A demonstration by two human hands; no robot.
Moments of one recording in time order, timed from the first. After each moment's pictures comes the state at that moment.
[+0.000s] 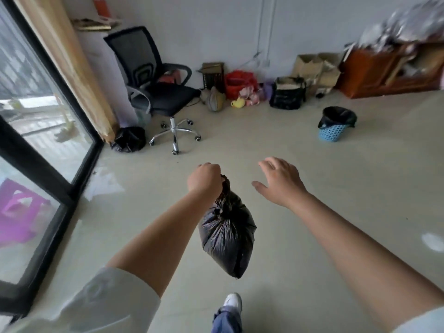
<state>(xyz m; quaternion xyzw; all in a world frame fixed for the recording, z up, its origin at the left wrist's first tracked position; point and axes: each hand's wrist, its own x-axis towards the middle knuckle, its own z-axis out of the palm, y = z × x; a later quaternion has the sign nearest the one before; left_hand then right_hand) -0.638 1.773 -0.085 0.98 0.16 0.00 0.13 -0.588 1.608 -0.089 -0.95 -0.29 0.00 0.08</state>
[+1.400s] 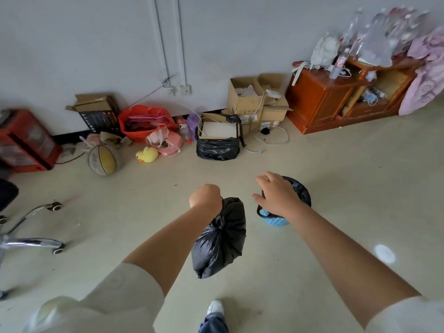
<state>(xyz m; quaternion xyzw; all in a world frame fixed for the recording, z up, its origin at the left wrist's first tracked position) 0.556 1.548 -0.138 0.96 0.13 -0.17 0.18 0.585 1.385 -0.119 -0.97 -0.20 0.12 0.02</state>
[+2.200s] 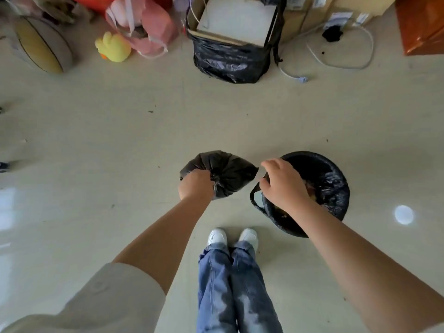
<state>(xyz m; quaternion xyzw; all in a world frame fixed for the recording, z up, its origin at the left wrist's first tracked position) 0.887 1.459 -0.479 0.86 0.35 -0.32 0.20 0.960 1.299 -0.463 -0.92 -0.25 0.28 0.09</state>
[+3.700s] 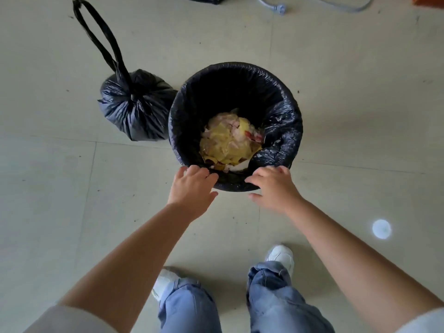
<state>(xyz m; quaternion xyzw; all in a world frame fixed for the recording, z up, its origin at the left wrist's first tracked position) 0.826 1.150 -0.699 0.95 0.13 -0.25 0.11 0.944 0.997 -0.705 -0.84 -0.44 0.34 0.00</state>
